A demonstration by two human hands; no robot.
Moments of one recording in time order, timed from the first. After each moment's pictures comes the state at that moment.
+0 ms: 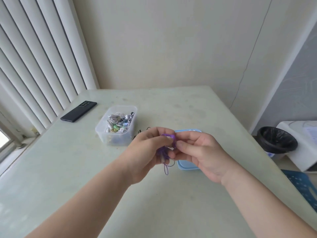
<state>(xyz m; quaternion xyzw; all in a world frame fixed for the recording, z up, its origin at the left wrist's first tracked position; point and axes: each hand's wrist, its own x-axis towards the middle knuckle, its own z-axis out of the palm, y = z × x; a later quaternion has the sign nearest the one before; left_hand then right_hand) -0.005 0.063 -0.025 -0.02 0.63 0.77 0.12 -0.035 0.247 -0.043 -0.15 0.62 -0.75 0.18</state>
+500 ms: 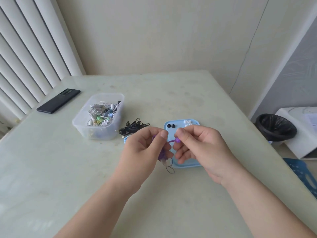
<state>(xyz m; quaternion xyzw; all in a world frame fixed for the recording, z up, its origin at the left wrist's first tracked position) -0.018 0.089 -0.077 -0.03 0.70 0.71 -0.06 -0.056 0.259 -0.072 -0.06 0.67 -0.73 0.11</state>
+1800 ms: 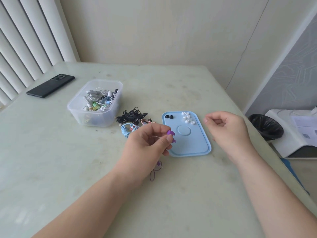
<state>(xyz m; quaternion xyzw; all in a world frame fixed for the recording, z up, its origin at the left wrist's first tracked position) -0.012 0.091 -0.106 -0.02 0.70 0.71 -0.03 -0.091 0.312 -0.097 0.04 0.84 -0.53 -0.11</state>
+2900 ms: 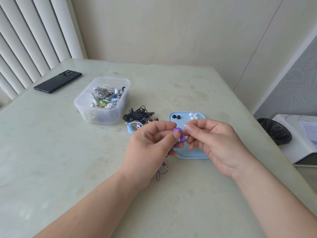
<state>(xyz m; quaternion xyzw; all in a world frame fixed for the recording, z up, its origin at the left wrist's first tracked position) -0.014 0.092 -0.108 -0.02 0.59 0.80 -0.05 -0.064 0.266 -0.087 -0.04 0.65 -0.75 0.12</state>
